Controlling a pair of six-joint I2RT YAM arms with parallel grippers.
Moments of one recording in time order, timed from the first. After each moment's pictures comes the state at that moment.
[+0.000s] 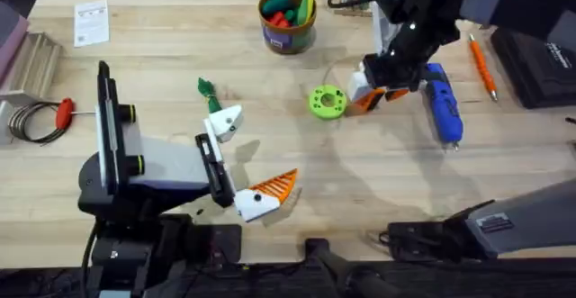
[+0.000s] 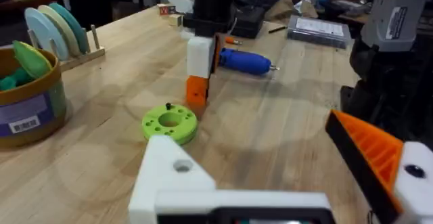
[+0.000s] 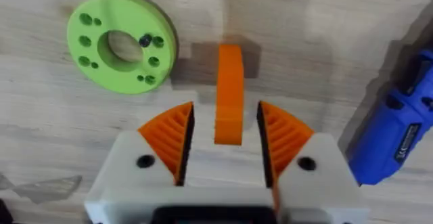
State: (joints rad) left arm -0.02 0.01 0.01 -0.12 1.16 0.02; right arm 0.34 1.69 1.28 -1.13 0.01 0.21
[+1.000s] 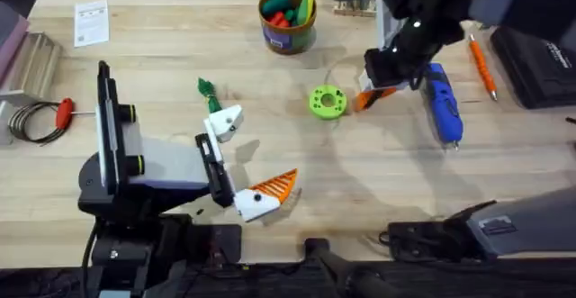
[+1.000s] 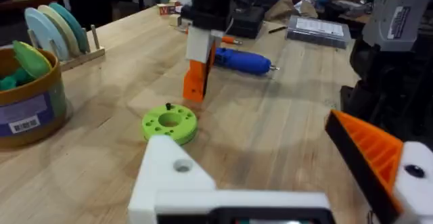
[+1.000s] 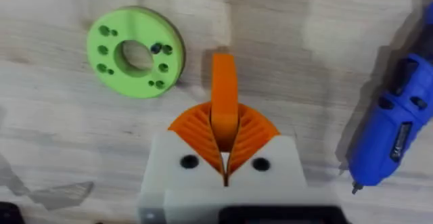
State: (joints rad) left arm -0.02 0.01 0.01 -0.12 1.16 0.02; right arm 0.34 1.66 1.27 -1.09 0.01 0.21
